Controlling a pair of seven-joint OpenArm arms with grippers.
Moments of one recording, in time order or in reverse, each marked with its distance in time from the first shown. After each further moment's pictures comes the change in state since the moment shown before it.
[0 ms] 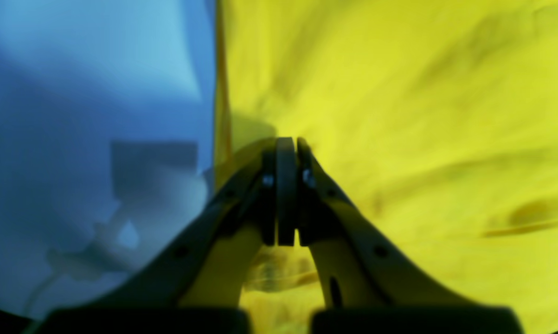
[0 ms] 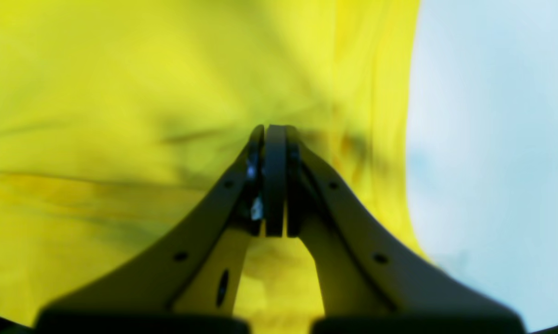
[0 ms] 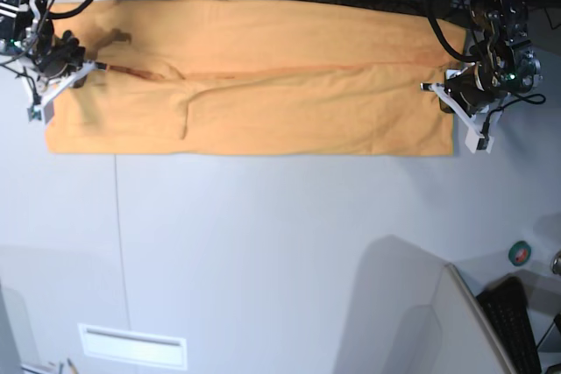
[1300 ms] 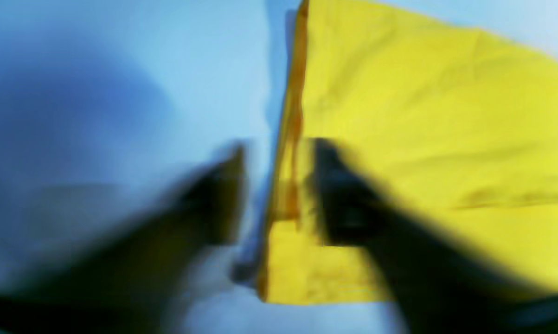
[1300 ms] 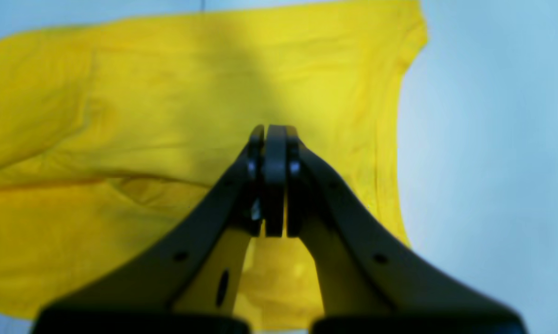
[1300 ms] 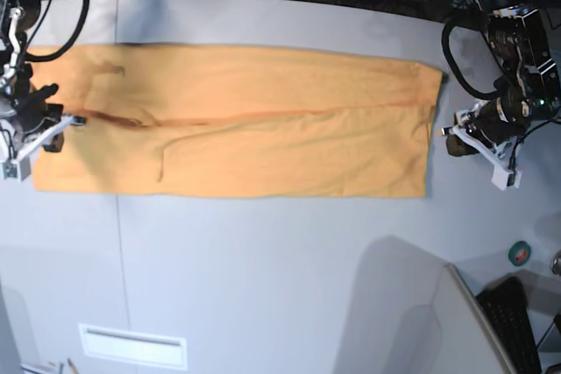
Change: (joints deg) left arm -5.7 -2.2 -6.3 -1.7 -15.3 0.0 3.6; right arm 6.6 2.8 -0.1 3.4 0.2 0.3 3.6
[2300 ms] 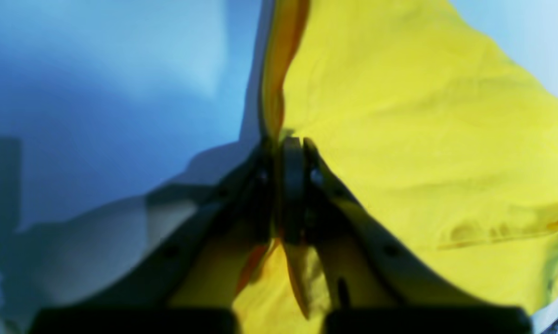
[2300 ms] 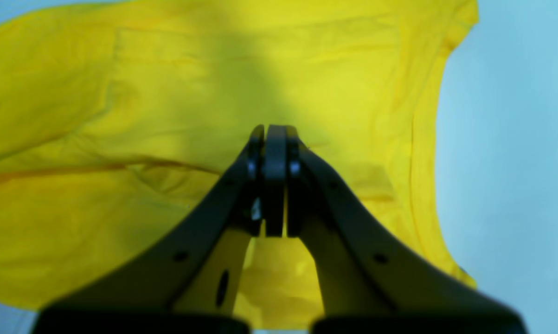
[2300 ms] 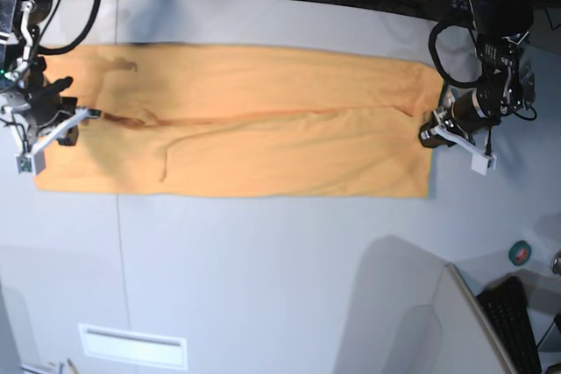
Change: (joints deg) left arm -7.6 -3.1 10.3 -30.3 -6.6 -1.3 -16.4; right arm -1.0 -1.5 -2.3 0.1 -0.2 -0.2 0.2
